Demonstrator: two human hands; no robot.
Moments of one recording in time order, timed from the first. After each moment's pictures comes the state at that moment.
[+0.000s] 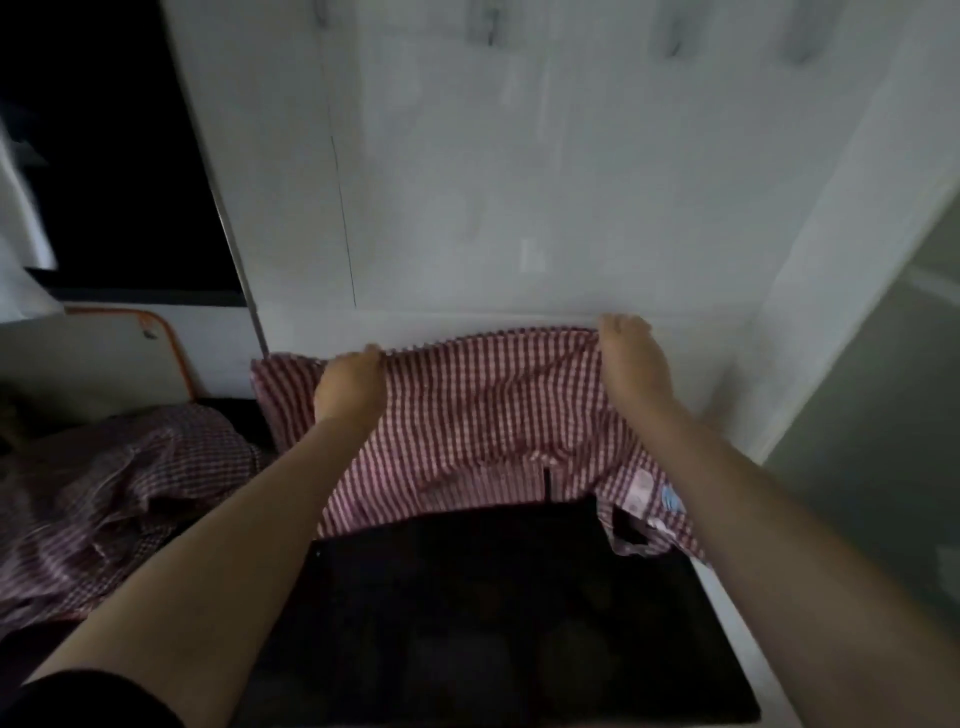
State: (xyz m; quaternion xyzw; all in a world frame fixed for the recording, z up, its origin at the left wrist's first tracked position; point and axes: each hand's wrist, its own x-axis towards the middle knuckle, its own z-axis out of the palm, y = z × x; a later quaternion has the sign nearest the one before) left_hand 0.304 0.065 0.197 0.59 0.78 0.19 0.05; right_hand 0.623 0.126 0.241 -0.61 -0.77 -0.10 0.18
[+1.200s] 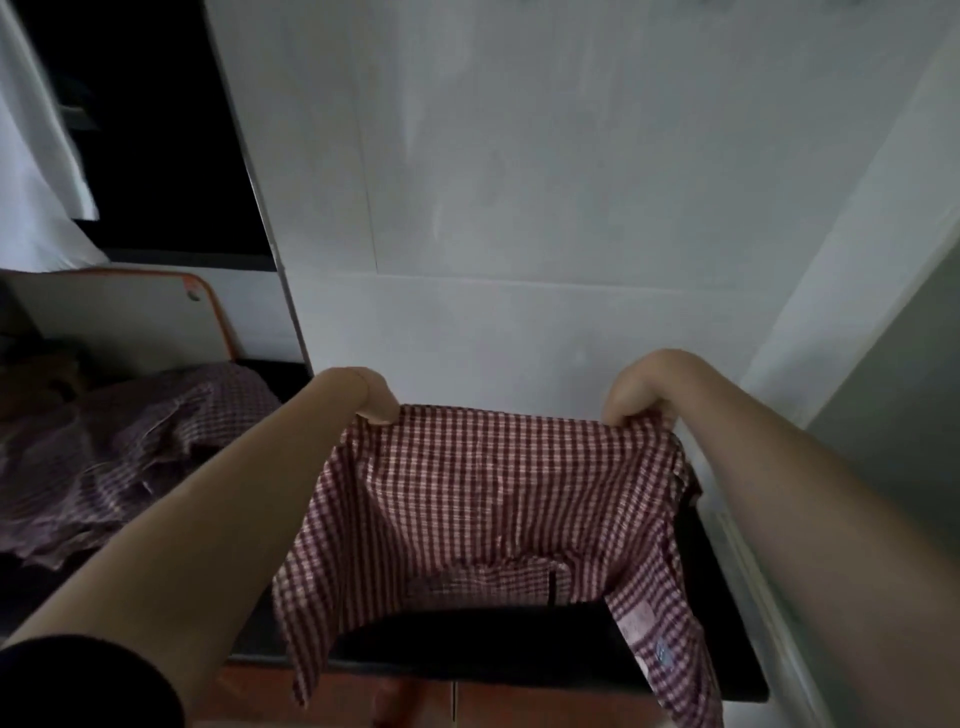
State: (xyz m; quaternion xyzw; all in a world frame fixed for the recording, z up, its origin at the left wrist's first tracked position) left_hand 0.334 0.016 0.230 0.55 0.80 -0.18 0.16; right_hand 0.636 0.115 0.242 -0.62 -0.65 0.31 -0.31
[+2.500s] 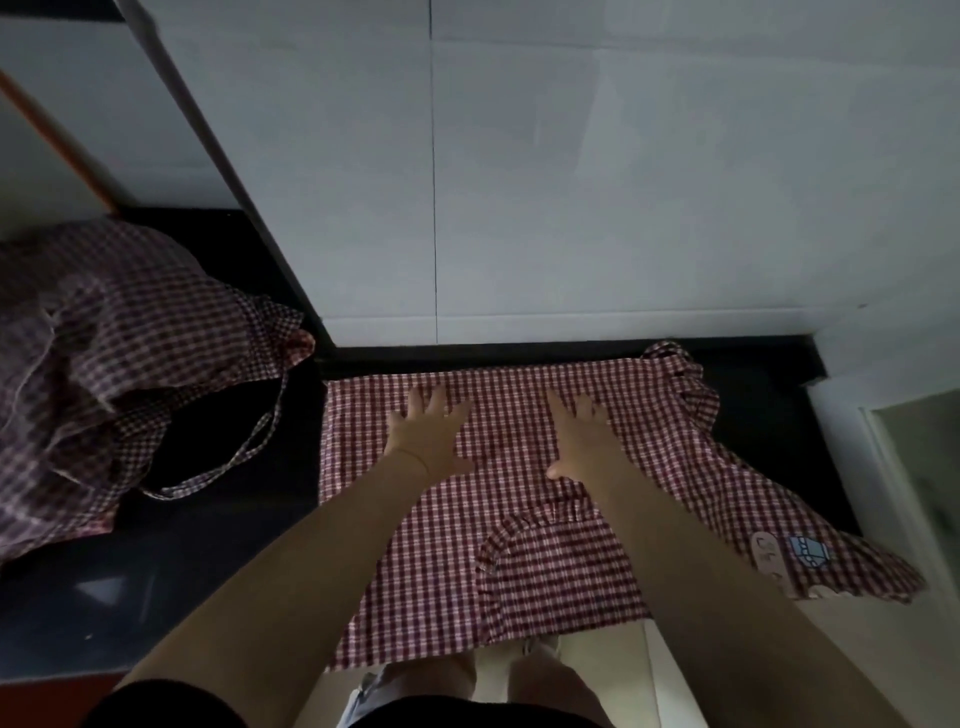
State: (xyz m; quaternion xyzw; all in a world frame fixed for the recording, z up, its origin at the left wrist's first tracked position) left_hand 0.250 0.068 -0.077 0.71 0.64 -0.20 0.21; right_hand 0.465 0.099 -0.081 -0.65 -0.68 0.24 -0.24
